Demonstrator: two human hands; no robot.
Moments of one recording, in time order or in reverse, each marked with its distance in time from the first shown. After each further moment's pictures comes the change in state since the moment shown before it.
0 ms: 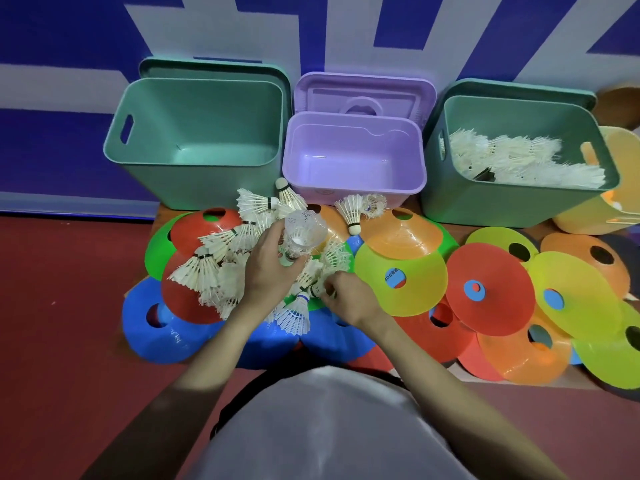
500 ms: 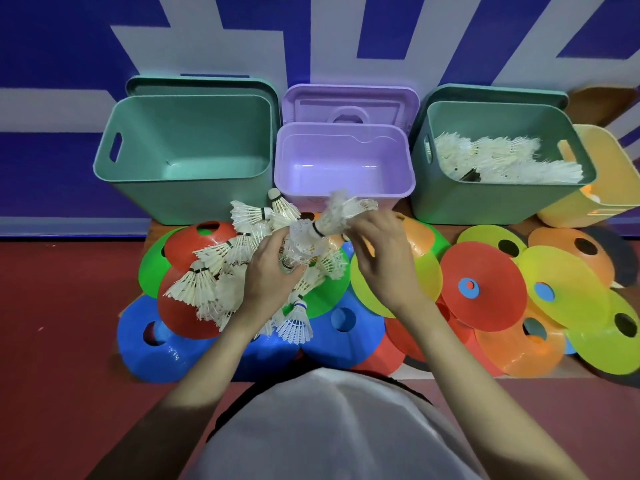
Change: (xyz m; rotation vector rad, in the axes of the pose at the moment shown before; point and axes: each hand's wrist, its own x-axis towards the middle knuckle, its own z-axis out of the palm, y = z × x) left_hand 0.006 -0.004 -0.002 0.041 -0.082 -0.002; right_hand -0.027 -0.022 -0.095 0.088 0.766 -0.353
